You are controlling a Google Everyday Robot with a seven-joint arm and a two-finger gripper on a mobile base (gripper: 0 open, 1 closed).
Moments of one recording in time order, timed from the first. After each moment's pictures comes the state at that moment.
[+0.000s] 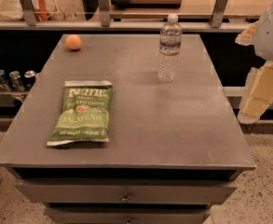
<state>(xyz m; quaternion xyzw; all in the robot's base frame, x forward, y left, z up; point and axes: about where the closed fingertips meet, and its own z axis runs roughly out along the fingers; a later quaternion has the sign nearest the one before) 0.438 -0.215 0.981 -0.60 0.78 -0.04 0.17</state>
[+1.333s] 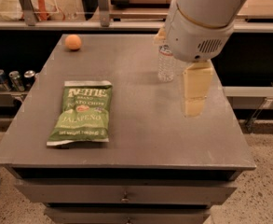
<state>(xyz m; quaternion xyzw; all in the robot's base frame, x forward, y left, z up) 0.447 -0.080 0.975 -0.77 0.62 -0.04 0.14</state>
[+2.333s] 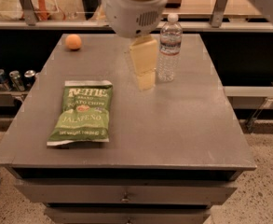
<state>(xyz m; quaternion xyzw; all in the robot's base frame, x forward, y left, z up) 0.481 0.007 1.002 -0.84 0.51 -0.07 0.15</state>
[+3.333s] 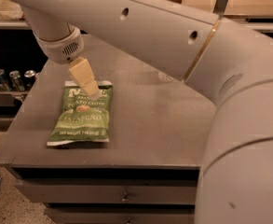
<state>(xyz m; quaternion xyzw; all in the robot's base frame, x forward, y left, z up) 0.556 0.142 0.905 -0.90 0.41 -0.10 0.06</state>
